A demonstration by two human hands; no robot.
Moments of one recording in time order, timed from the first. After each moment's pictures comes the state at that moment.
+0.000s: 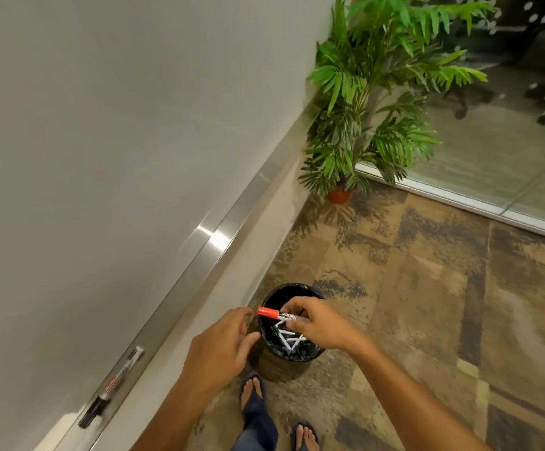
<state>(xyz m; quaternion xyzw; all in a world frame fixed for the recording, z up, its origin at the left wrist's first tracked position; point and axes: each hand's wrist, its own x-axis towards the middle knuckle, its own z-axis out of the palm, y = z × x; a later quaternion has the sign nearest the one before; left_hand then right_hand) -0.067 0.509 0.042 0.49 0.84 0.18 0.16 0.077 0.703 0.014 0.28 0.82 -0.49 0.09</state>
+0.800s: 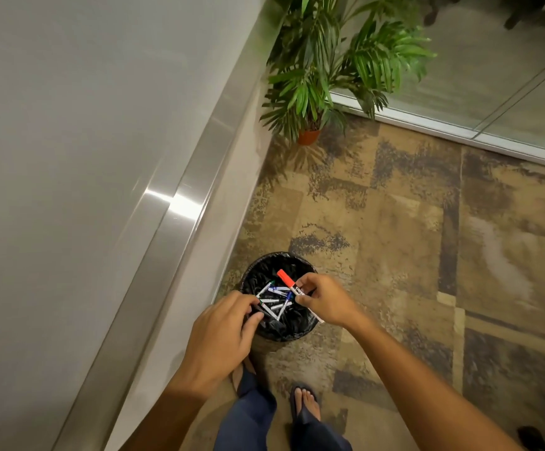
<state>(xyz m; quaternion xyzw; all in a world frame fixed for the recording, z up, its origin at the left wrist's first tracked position) -0.142 0.605 -0.081 0.58 0.77 0.17 0.21 0.042 0.770 -0.142 0.46 0.74 -0.48 0.11</state>
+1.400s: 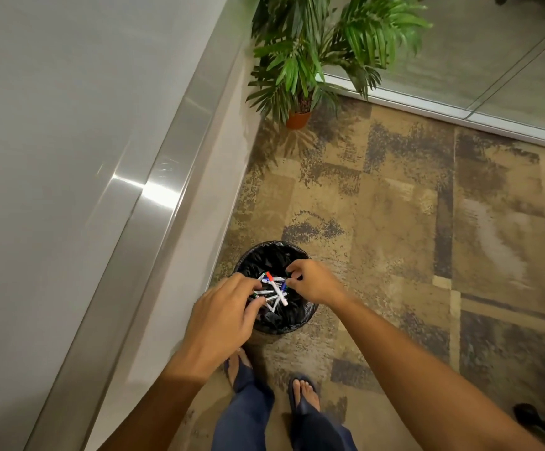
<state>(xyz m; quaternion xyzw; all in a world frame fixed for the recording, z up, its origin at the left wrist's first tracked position) -0.147 0.626 -0.116 0.61 0.74 0.16 0.21 0.020 0.782 -0.195 0.48 0.75 -0.42 0.18</state>
